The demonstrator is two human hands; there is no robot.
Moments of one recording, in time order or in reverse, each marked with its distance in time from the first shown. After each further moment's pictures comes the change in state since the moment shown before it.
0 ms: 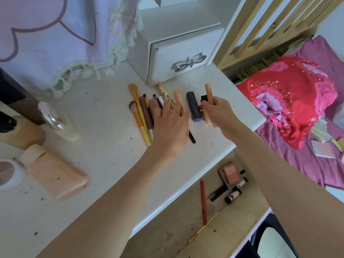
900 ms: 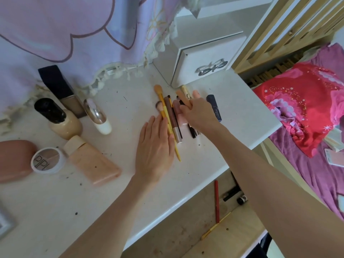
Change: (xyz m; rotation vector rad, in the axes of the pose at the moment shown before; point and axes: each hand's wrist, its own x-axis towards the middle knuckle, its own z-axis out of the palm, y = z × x) left_hand -0.078 -0.061 0.005 -0.210 0.082 -0.208; right_hand -0.029 -0.048 0.076 -0.430 -0.074 -0.326
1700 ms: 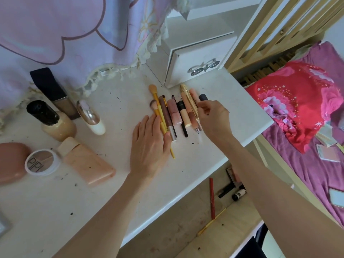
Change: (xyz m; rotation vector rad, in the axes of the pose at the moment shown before) left_hand 0.004 0.001 -0.003 -0.035 -0.010 -0.030; right_hand -0.022 0.037 -0.017 0.034 0.283 0.090
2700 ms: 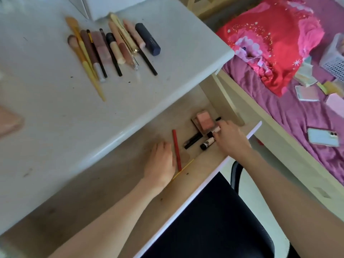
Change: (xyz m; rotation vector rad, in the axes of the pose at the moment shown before) left_hand -0.139 0.102 0.134 -0.119 -0.472 0.082; right_hand -0.132 0.234 -0.046 -0.425 -0.340 0.222
